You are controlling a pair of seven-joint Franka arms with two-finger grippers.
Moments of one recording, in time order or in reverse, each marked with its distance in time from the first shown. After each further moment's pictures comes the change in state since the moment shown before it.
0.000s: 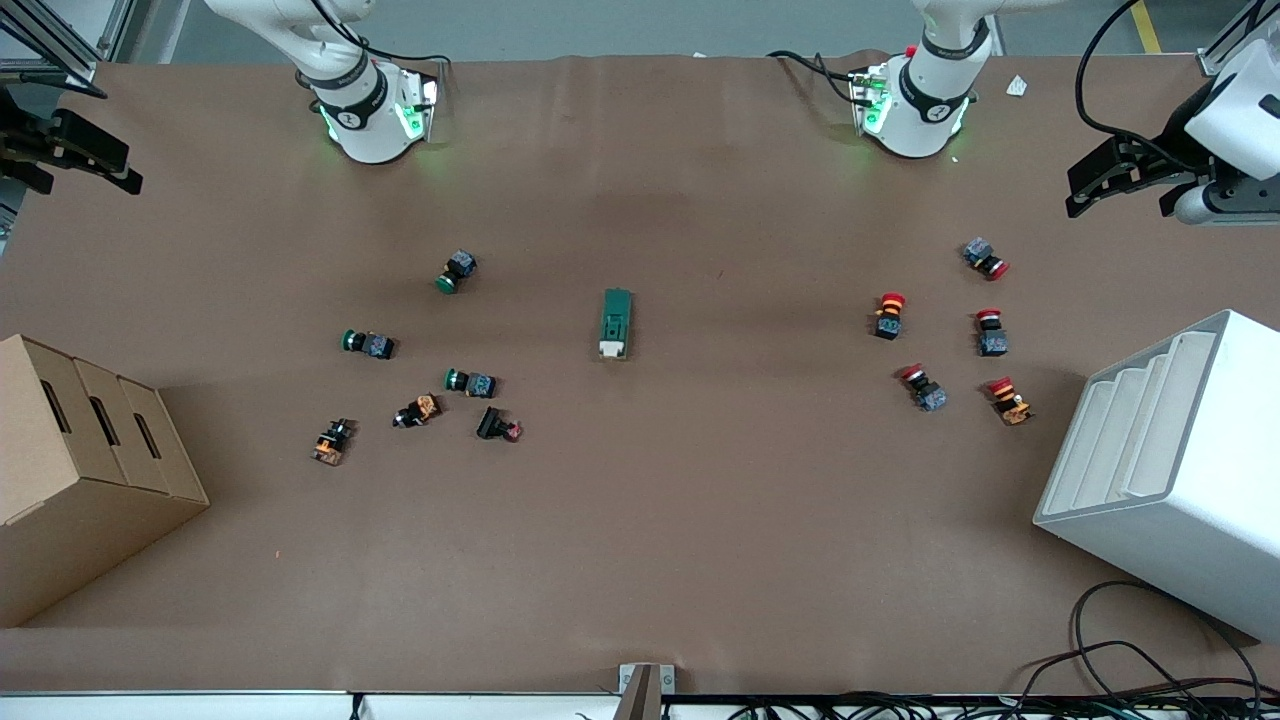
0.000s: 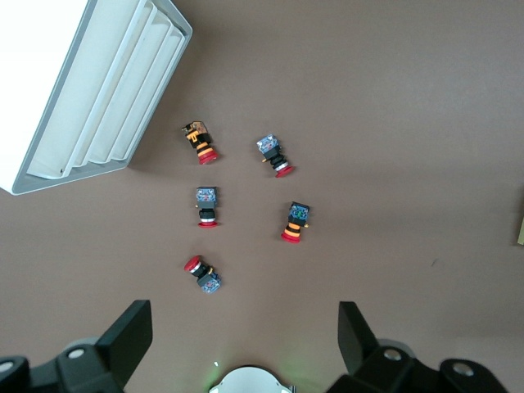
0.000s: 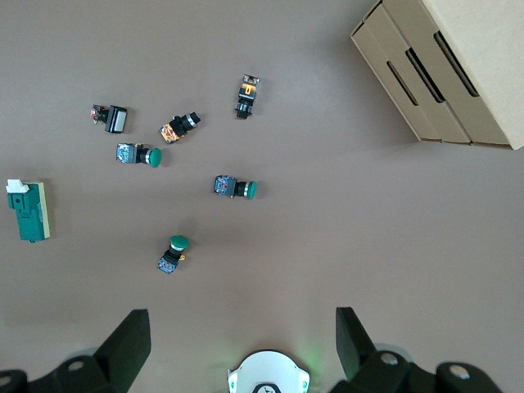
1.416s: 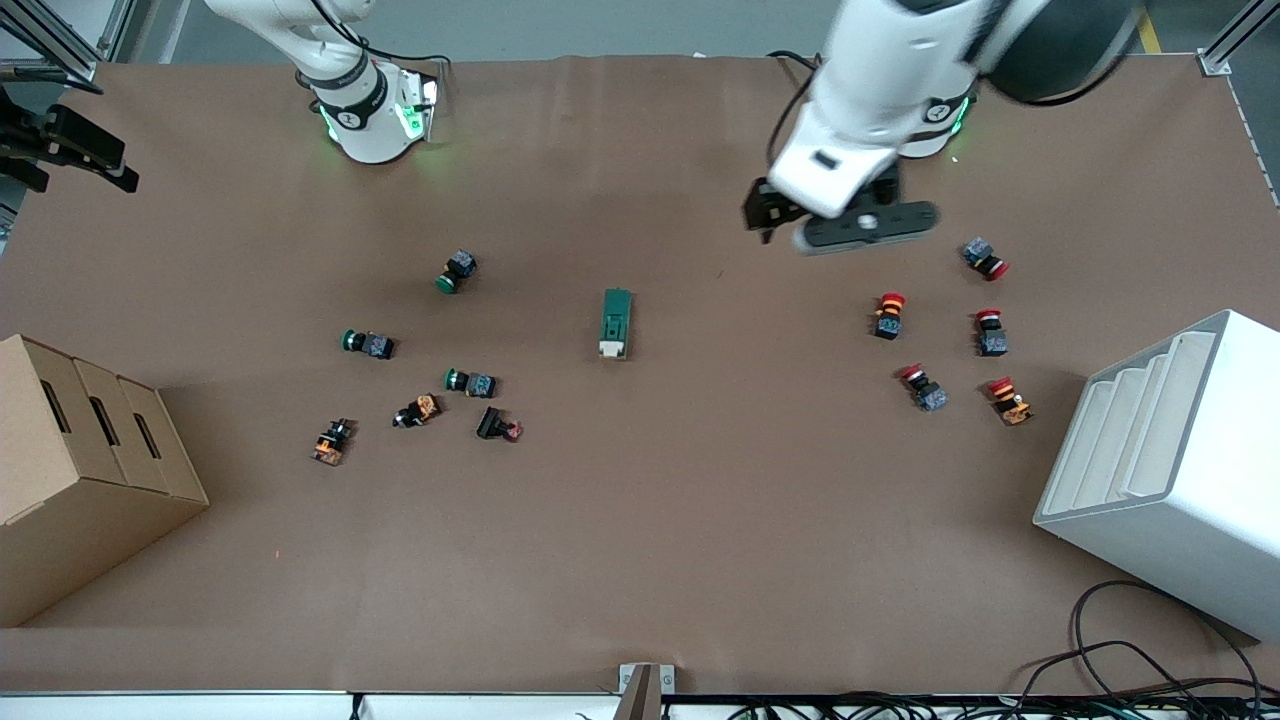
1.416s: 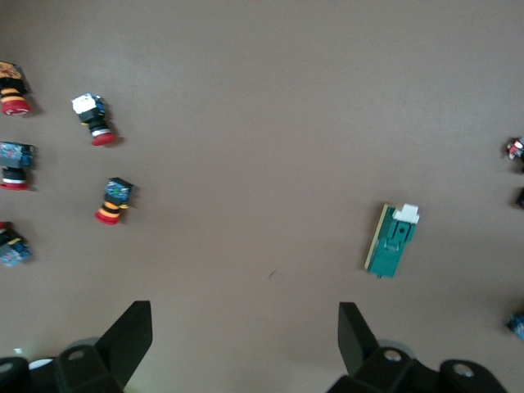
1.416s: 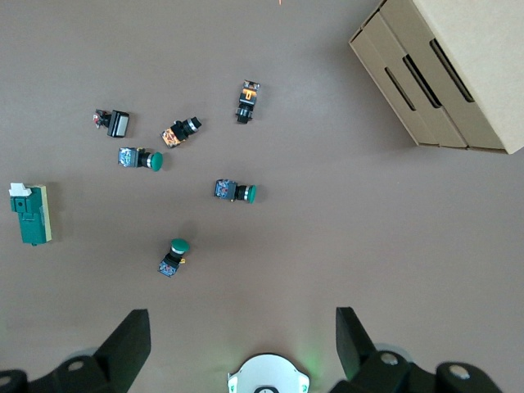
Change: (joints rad) left arm -0.416 0.251 -0.179 0.054 0.034 0.209 -0.779; right arm 0.000 -0.002 0.000 0.011 0.000 0.002 -0.001
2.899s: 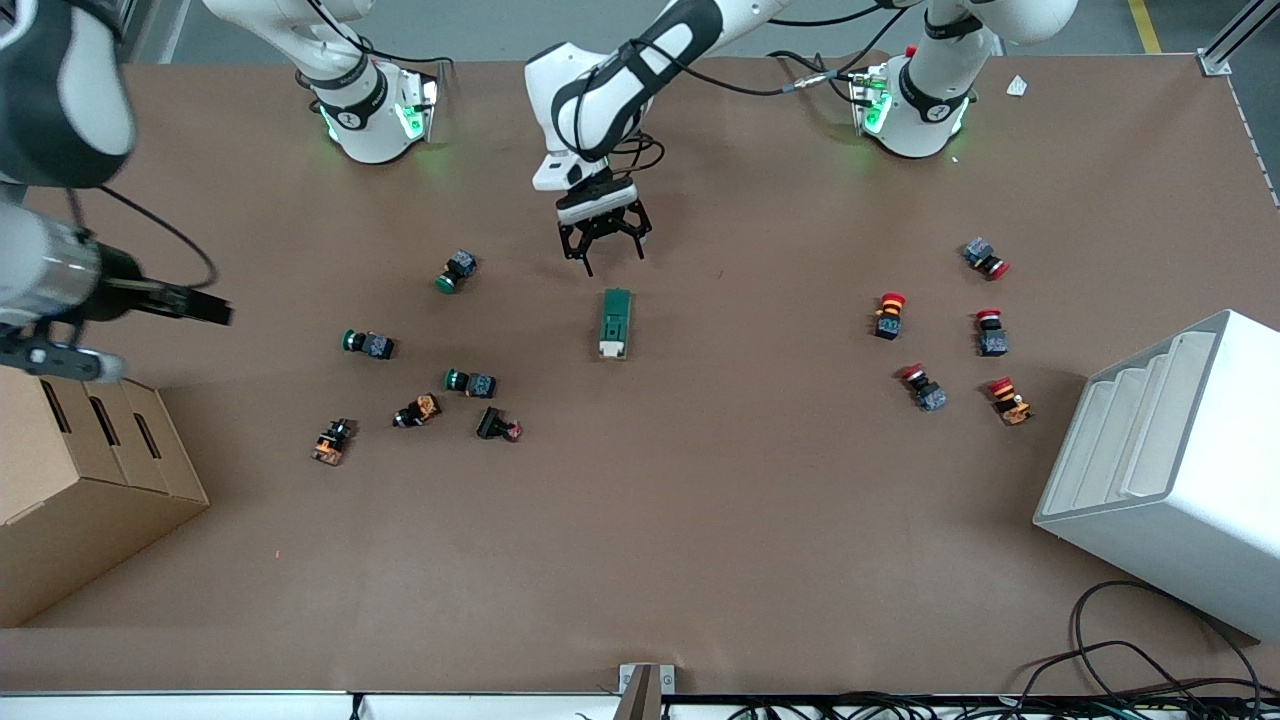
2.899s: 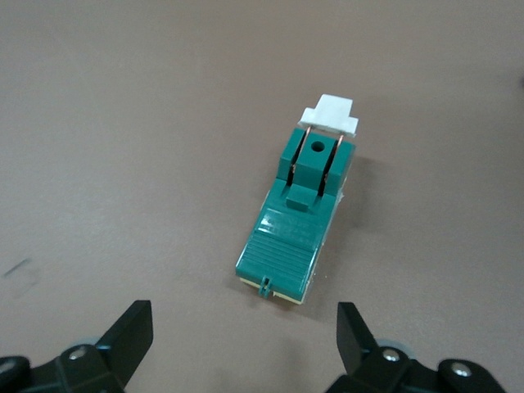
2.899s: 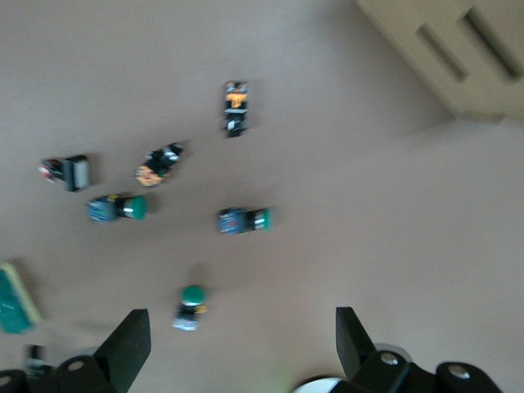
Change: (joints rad) left arm -0.639 0.575 -0.006 -0.160 1.072 0.369 -1.411; right arm 0.113 0.304 0.010 -0.002 0.008 0.154 0.396
